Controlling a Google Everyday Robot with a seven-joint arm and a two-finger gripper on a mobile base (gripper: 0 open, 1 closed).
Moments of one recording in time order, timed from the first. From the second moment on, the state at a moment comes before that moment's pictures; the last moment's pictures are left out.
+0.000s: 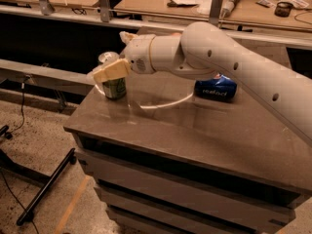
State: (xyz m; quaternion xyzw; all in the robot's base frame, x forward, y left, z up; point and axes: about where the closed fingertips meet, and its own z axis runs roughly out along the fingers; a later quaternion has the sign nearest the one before) arm 0.625 0.131 0.936 -0.48 0.61 0.33 0.54
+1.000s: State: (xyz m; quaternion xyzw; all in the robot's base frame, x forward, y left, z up) arm 0.622 0.130 0.922 -0.49 0.61 0.36 0.51
